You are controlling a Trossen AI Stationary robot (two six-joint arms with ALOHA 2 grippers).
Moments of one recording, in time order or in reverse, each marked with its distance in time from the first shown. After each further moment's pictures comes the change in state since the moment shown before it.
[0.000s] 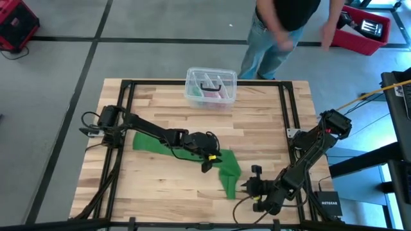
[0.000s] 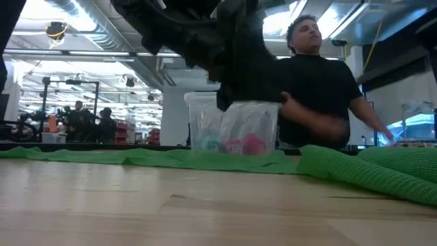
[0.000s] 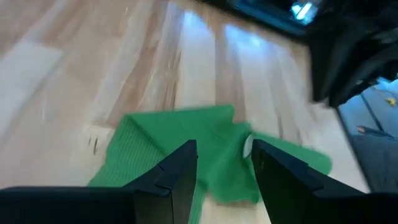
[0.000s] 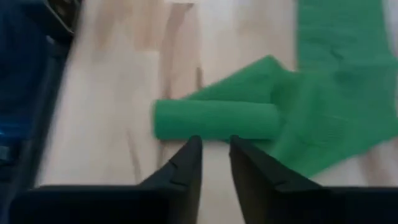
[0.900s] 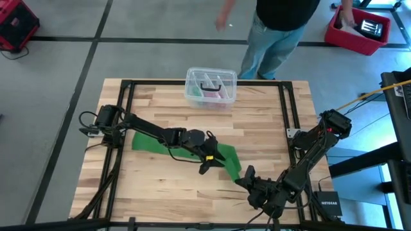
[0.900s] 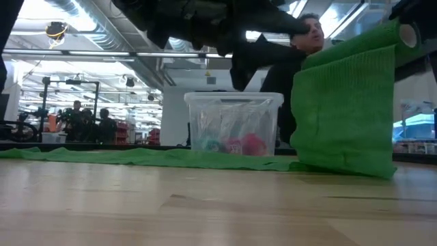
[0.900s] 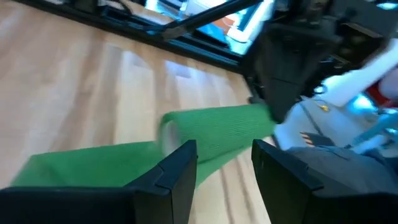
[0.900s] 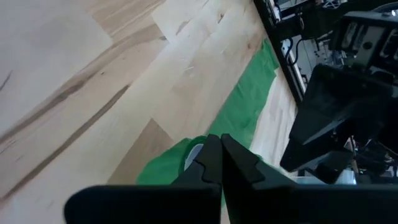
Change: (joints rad) left arm -0.008 -0.034 0.003 0.158 0.178 0.007; right arm 0.002 -0.008 0.093 -0.045 0.301 -1.045
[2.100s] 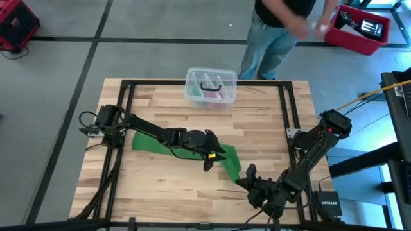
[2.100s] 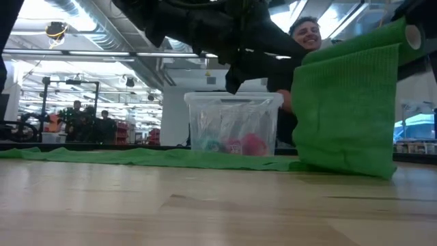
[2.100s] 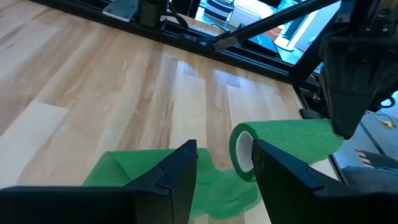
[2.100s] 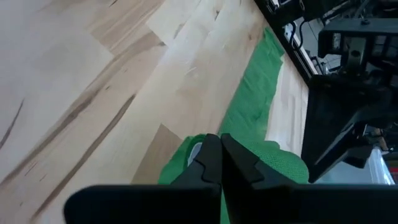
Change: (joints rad) left arm 0.003 0.000 0.001 -0.042 -0.218 0.031; right arm 0.010 0.000 0.000 -0.011 -0.009 0.168
